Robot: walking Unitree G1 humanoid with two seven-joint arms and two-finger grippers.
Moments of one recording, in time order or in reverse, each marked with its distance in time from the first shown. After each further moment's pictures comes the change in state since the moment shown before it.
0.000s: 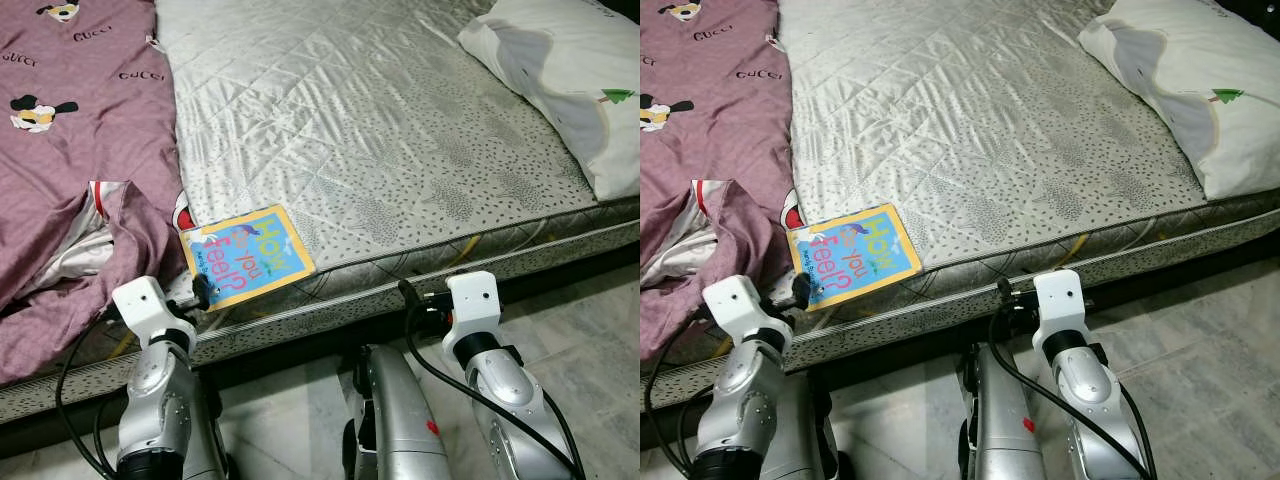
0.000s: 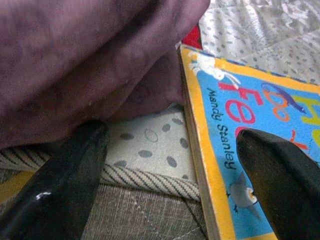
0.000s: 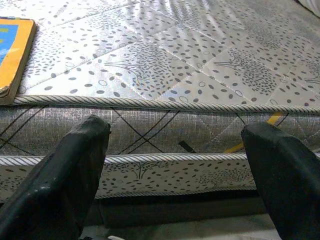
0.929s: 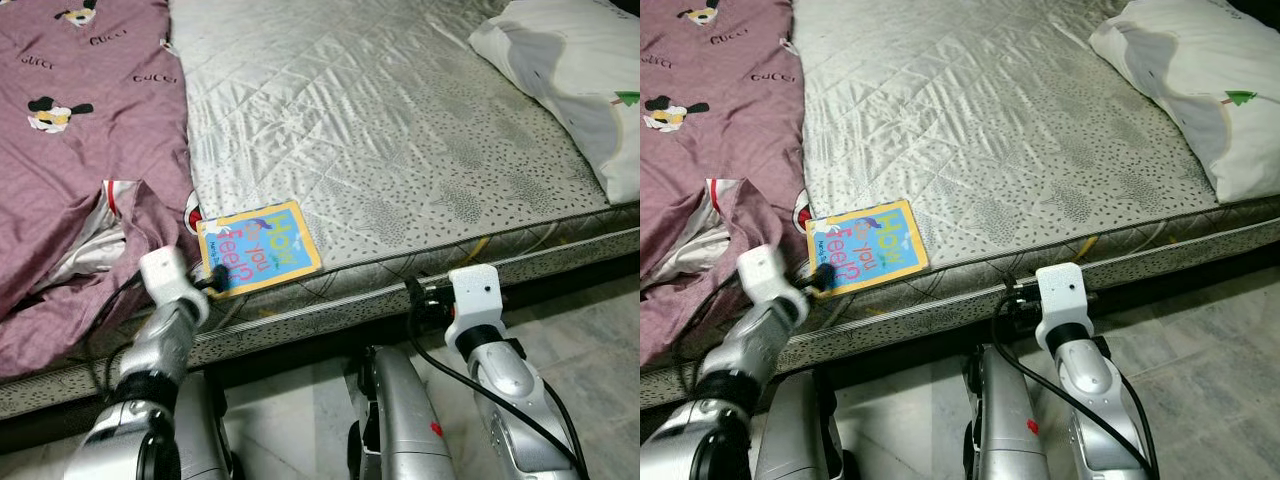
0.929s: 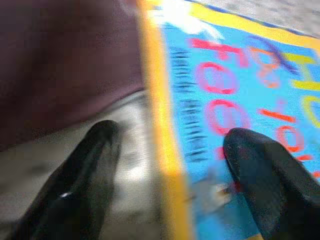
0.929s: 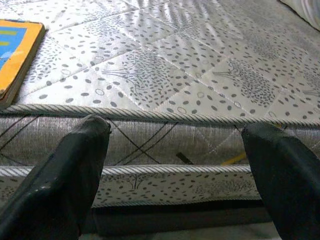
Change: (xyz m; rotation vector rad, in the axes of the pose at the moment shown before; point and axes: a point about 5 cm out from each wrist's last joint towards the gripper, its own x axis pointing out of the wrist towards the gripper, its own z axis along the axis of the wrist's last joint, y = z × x) left arm 0.052 -0.022 0.002 0.025 0.250 -0.199; right arm 0.007 -0.005 0.006 -0.032 -0.014 -0.032
